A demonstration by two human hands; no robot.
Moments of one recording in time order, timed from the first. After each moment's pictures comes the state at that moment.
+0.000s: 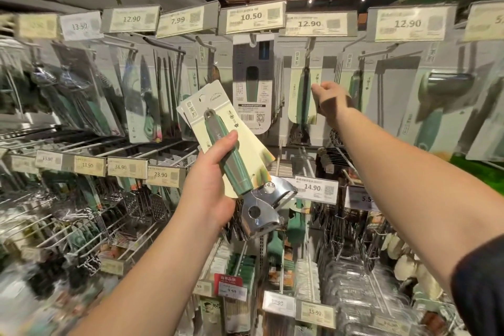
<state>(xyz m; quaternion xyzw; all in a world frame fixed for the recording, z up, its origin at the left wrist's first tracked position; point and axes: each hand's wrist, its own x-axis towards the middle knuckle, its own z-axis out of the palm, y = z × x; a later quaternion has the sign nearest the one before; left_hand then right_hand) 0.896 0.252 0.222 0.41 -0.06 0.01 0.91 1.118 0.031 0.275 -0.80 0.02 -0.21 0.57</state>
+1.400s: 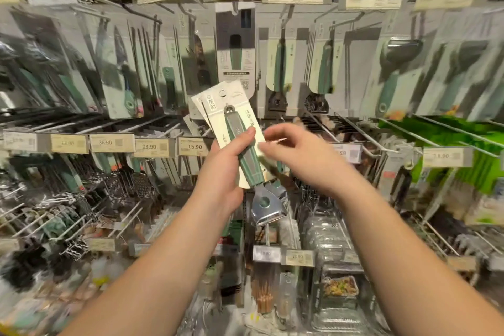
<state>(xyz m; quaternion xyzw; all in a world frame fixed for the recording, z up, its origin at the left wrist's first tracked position) 0.871 0.240 0.190 0.48 0.00 -0.05 0.88 0.849 0.093 0.216 -0.90 -0.12 -0.07 0.42</state>
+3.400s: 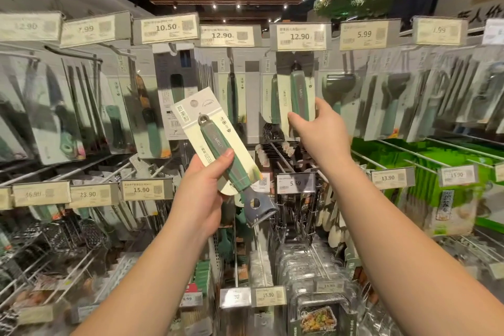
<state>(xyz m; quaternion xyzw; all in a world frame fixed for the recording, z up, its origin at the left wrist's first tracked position) 0.884 0.186 0.213 0.52 -0.09 0.00 0.85 0.929 -0.022 0.246 -0.84 0.09 -0.38 0.37</state>
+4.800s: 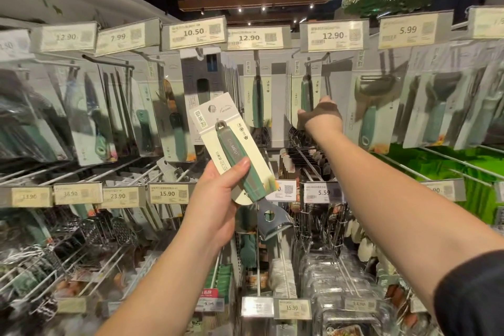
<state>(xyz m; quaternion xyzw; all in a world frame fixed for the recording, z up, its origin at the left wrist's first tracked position) 0.893 0.201 0.212 0.53 -0.09 0.00 0.84 1.064 -0.027 0.261 -0.91 0.20 -0.23 0.29</state>
